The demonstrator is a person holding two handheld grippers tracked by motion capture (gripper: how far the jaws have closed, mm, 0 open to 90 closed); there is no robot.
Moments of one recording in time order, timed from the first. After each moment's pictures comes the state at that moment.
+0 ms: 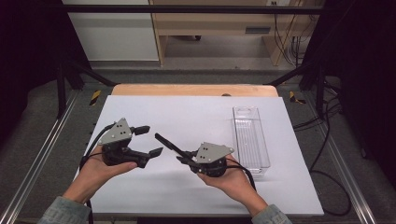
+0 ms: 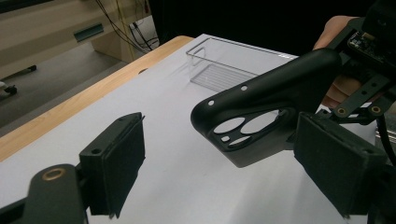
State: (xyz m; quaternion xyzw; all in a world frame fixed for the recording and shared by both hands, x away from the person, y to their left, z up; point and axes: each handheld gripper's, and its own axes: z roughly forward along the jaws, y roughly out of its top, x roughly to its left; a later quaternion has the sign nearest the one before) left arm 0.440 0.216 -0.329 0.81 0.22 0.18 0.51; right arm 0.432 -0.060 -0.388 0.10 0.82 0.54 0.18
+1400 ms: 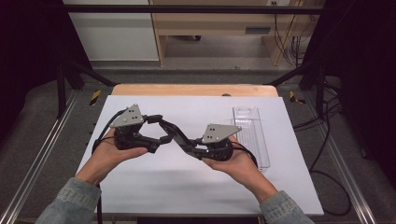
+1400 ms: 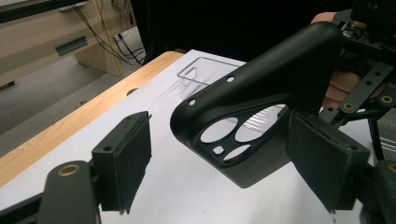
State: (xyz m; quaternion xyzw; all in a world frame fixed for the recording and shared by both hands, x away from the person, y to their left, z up) left arm 0.473 0.194 -0.314 0.81 0.19 0.16 0.53; right arm 0.458 -0.074 -0.355 0.12 0.82 0.55 0.12
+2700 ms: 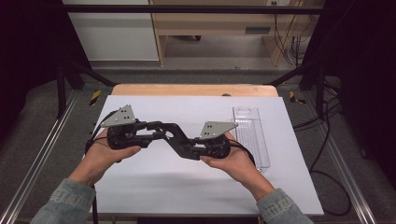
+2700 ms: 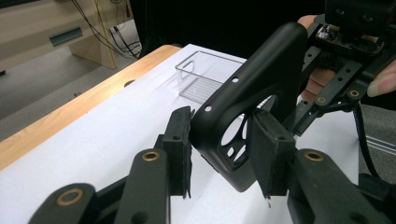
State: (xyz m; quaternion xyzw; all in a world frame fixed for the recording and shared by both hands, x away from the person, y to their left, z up) left arm 0.469 0.209 -0.312 0.81 0.20 0.14 0.53; right arm 0.466 -0.070 -0.357 0.15 0.82 0.54 0.11
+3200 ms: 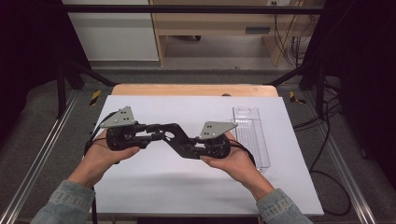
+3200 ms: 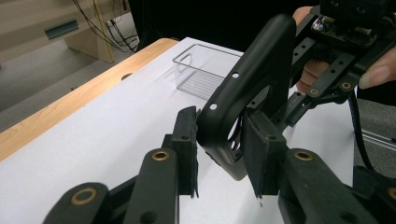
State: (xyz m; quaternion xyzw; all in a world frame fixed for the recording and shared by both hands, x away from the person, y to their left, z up) left arm 0.467 0.212 -0.313 0.82 0.20 0.13 0.52; right arm 0.466 -0.070 -0.358 0.15 0.83 0.53 0.12
